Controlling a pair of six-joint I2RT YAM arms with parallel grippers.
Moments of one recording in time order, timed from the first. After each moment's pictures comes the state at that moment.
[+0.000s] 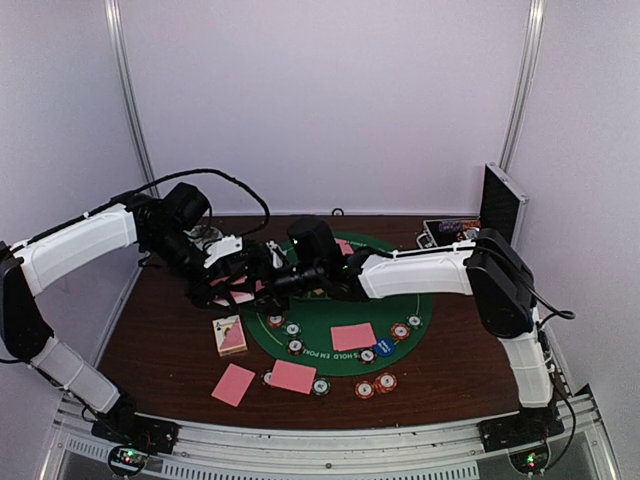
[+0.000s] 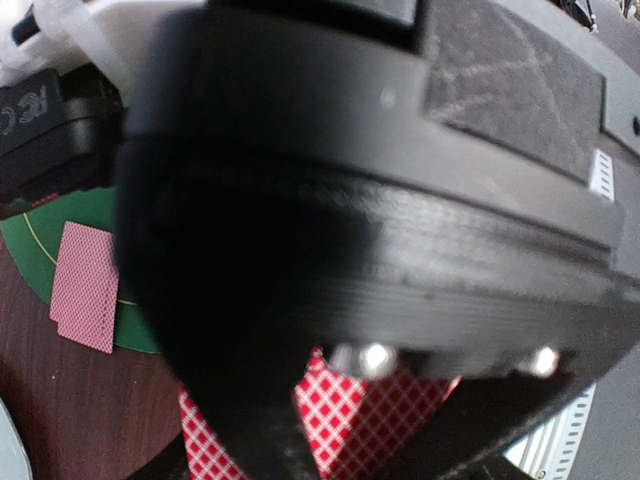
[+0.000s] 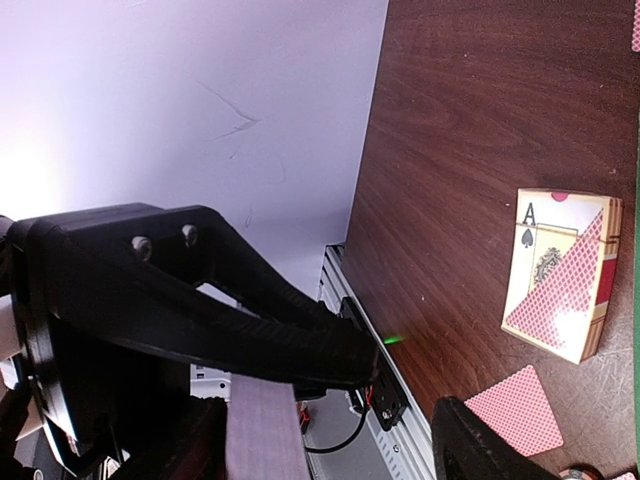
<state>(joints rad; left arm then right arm) -0.50 1.47 1.27 -1.03 0.50 0.72 1.00 2.21 1.68 0.20 -0.63 1.24</state>
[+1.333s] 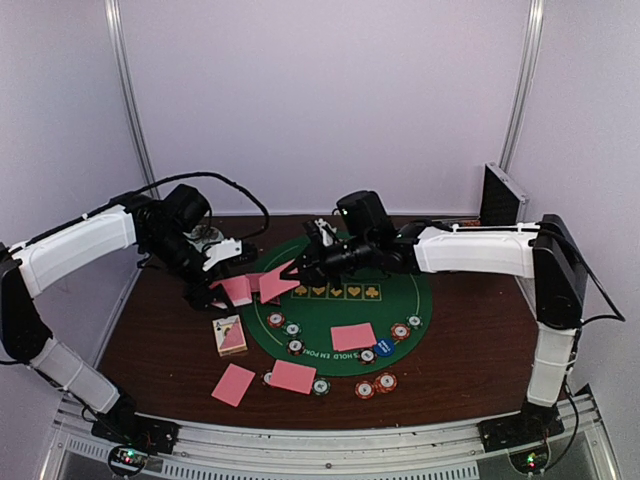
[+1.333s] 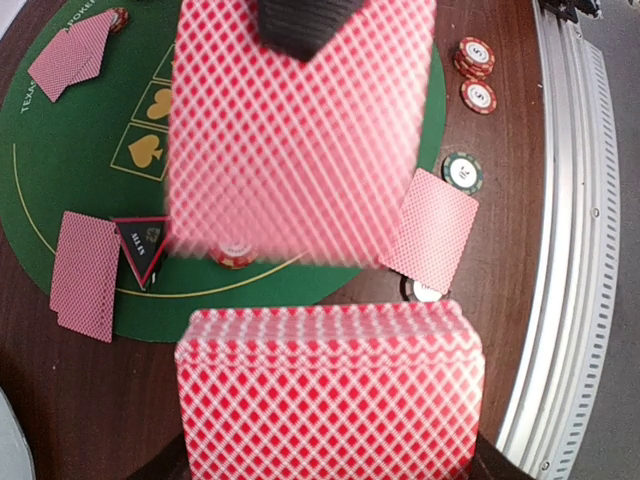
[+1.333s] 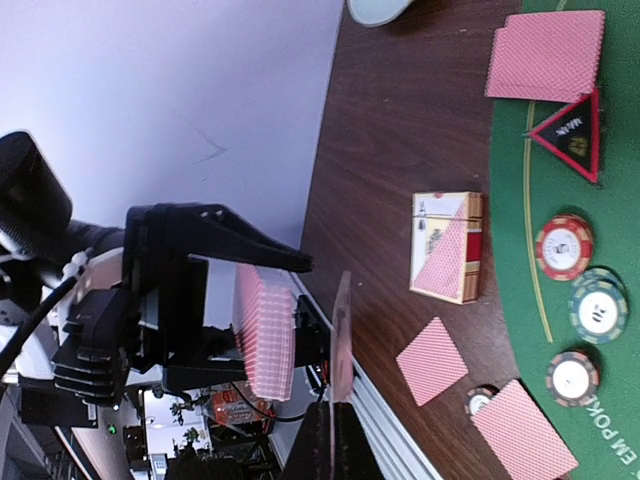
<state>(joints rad) -0.51 1.46 1.27 -1.04 0.47 0.73 0.87 1.92 1.46 0.01 -0.63 1.10</state>
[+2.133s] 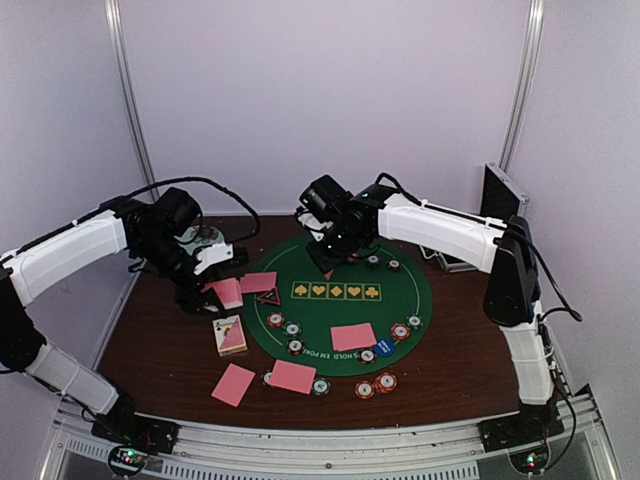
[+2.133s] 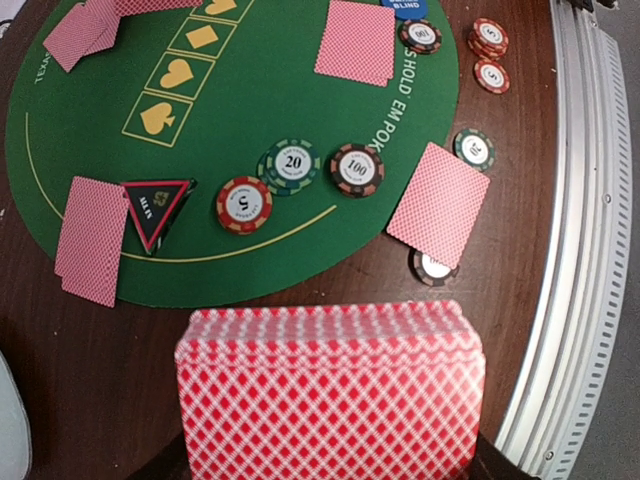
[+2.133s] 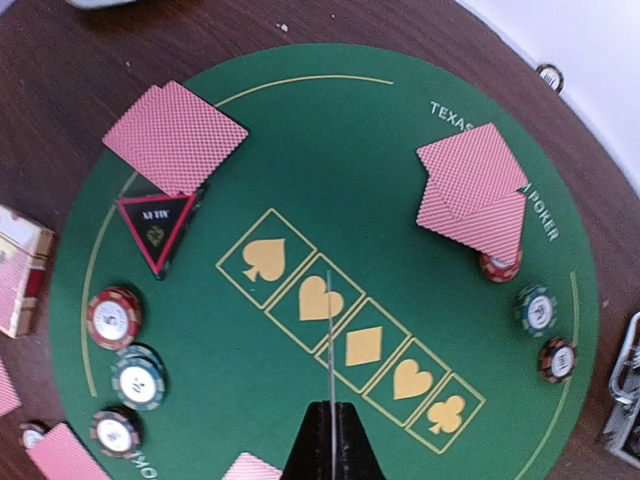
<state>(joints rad) -0.49 1.41 1.22 -1.05 0.42 0.73 0.87 2.20 2.10 -0.89 0.18 0.13</state>
